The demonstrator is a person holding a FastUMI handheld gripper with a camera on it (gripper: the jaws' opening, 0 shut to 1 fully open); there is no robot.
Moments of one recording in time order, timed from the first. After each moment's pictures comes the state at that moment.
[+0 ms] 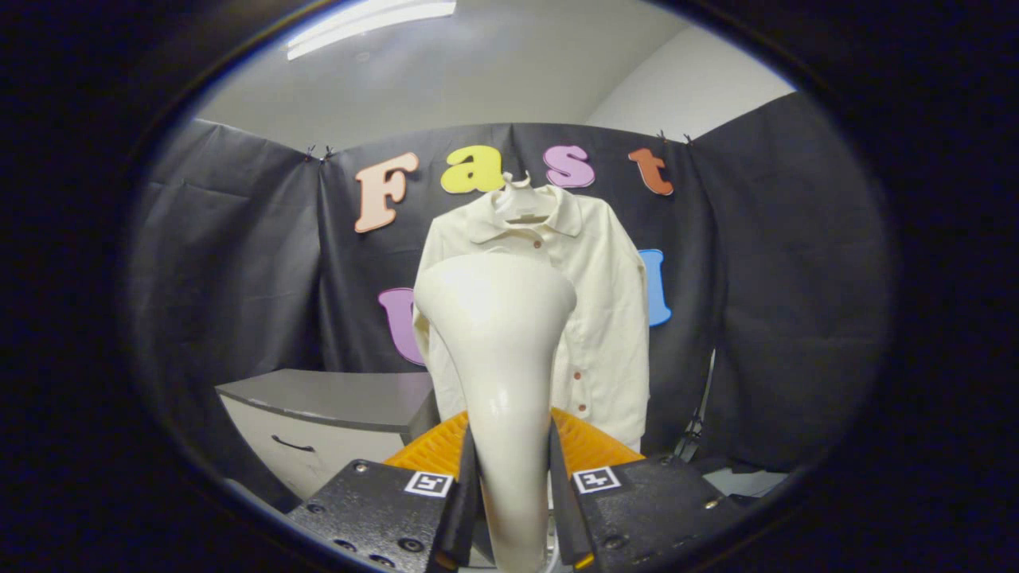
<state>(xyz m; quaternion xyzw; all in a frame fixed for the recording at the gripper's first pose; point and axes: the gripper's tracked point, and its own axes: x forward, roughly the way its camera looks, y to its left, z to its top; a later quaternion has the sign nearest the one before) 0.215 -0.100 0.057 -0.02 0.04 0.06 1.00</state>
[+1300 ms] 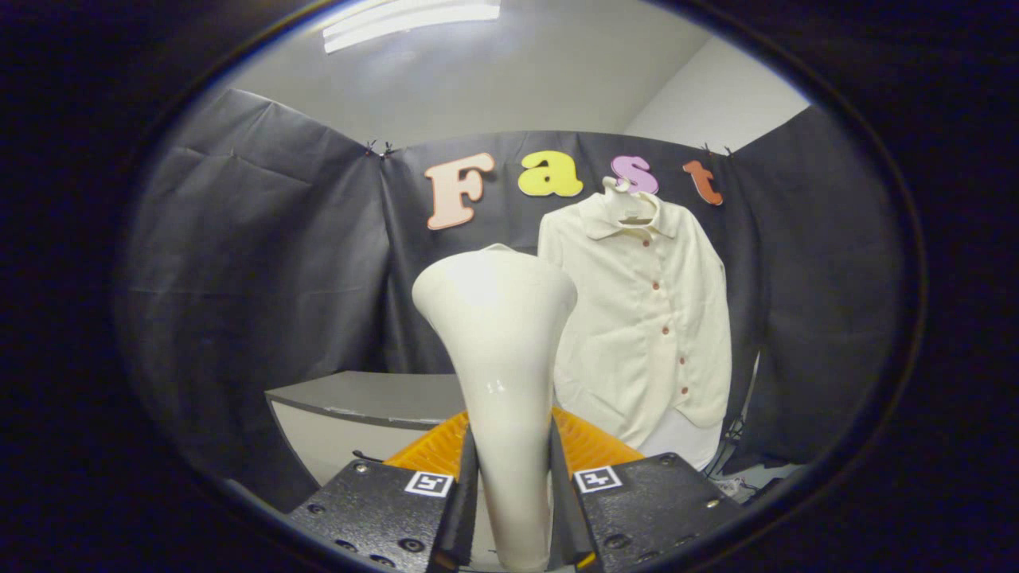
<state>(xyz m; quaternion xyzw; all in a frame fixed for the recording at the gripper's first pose) 0.166 0.082 0.019 -0.03 0.01 0.11 0.99</state>
